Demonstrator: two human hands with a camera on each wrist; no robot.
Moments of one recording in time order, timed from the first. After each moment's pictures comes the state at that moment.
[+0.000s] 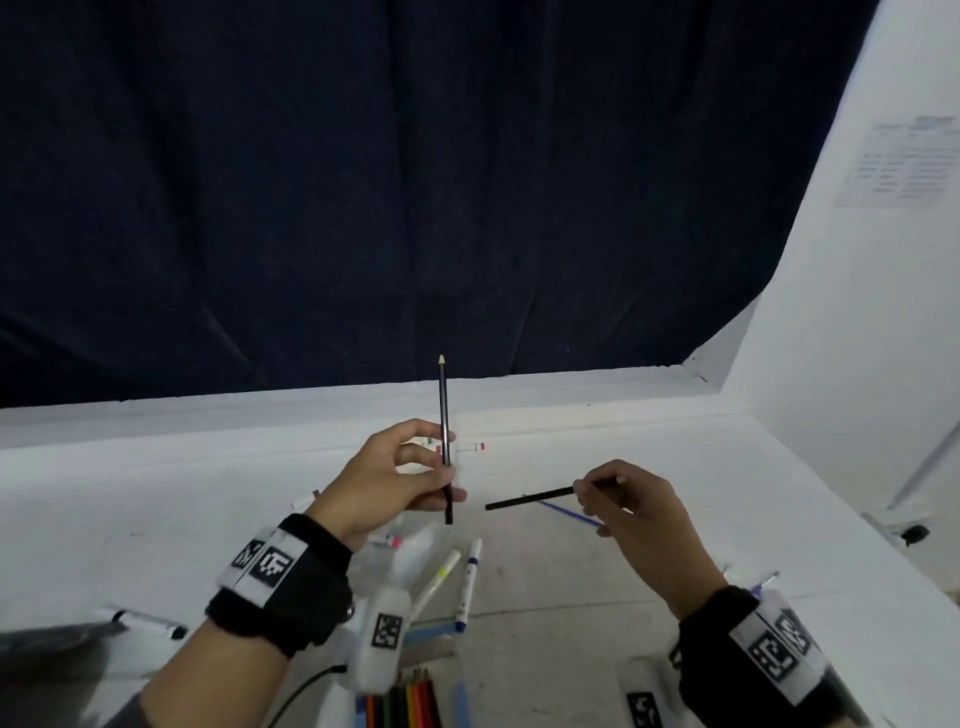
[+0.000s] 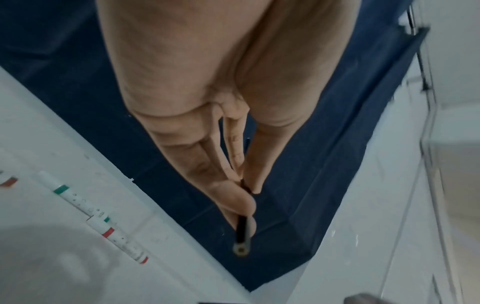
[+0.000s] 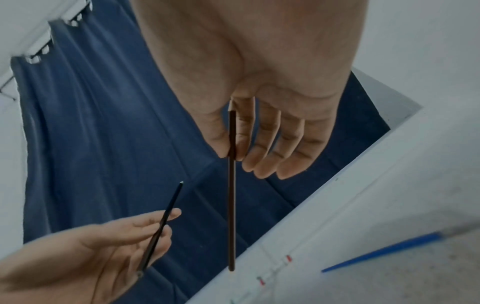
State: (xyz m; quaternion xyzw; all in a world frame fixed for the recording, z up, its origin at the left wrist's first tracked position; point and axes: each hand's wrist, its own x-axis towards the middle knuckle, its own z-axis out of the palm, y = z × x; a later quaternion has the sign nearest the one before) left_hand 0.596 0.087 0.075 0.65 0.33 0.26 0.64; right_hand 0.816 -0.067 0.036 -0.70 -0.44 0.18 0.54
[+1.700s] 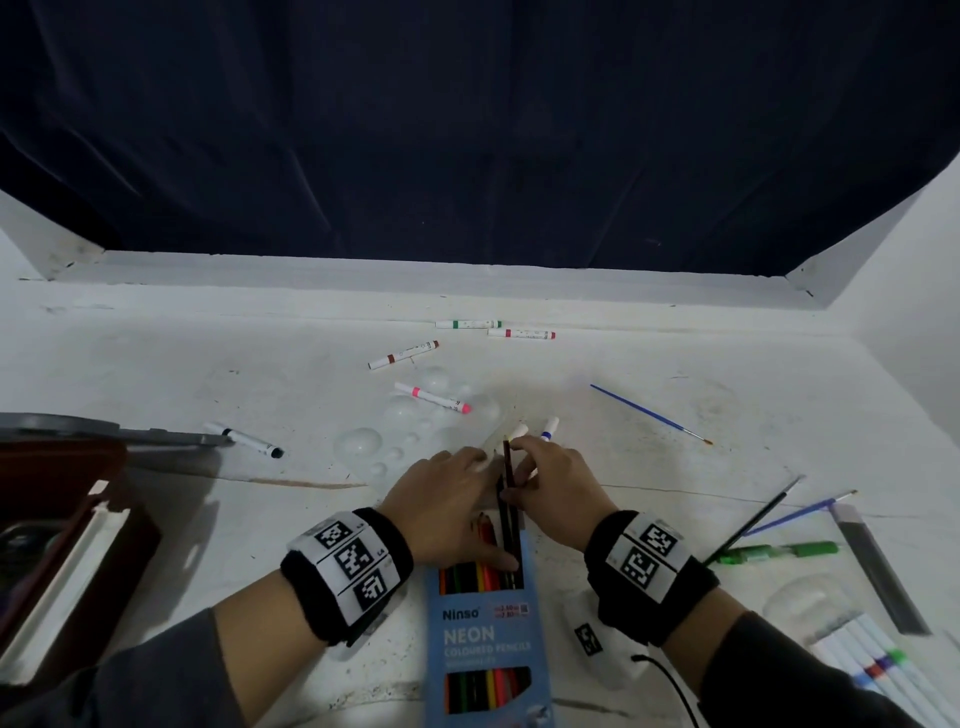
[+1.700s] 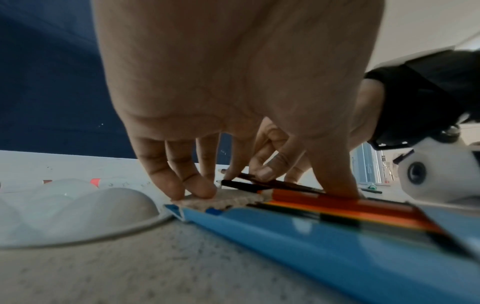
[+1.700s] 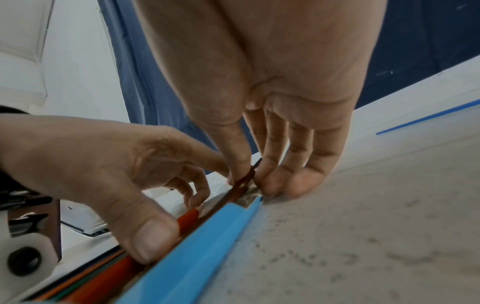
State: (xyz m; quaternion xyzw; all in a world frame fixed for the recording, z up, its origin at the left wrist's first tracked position) left_hand 0.536 0.026 -0.041 0.93 0.32 -0.04 0.16; right_hand 0.701 -0.033 -0.046 -0.71 -0.60 0.25 0.26
